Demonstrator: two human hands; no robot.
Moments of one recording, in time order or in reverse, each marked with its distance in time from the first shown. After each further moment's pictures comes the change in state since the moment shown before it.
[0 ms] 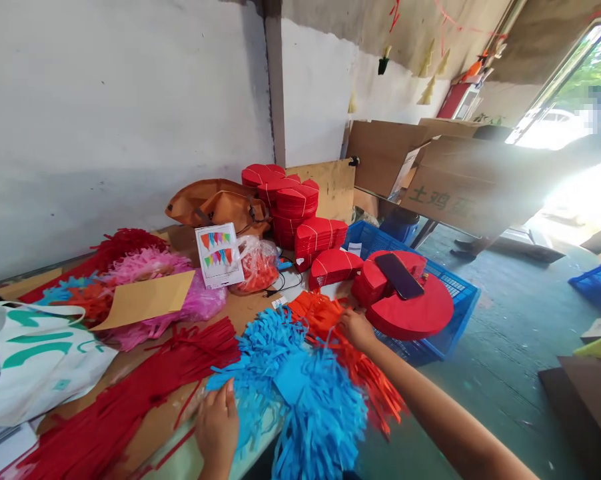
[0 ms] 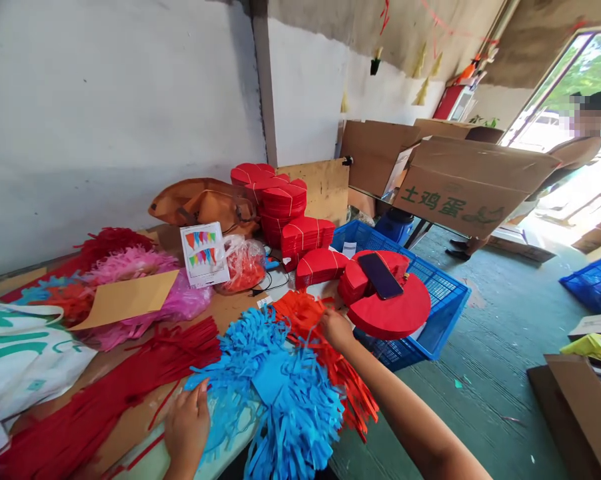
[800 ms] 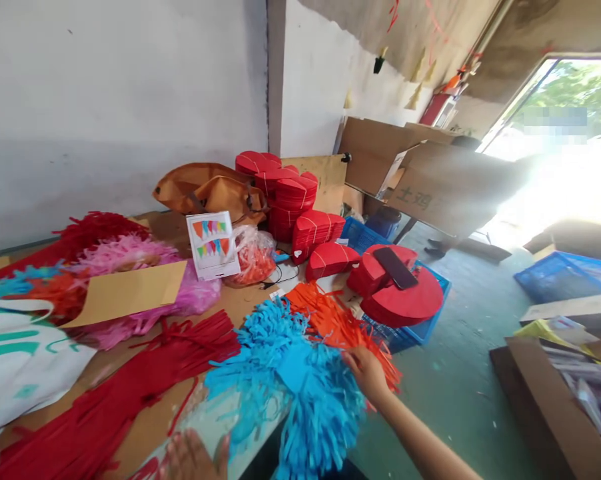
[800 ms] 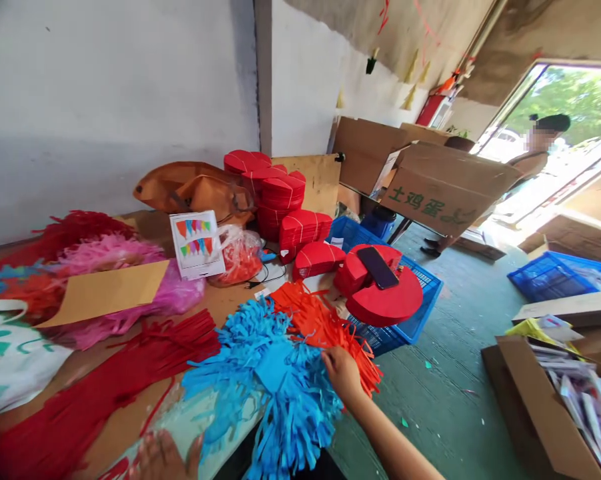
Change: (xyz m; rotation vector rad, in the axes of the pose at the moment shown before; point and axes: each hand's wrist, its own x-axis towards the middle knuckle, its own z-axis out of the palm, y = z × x) left_hand -0.082 -0.093 0.059 0.101 0.100 -0.099; right_hand -0.113 -0.060 0.029 0.083 -0.041 0.134
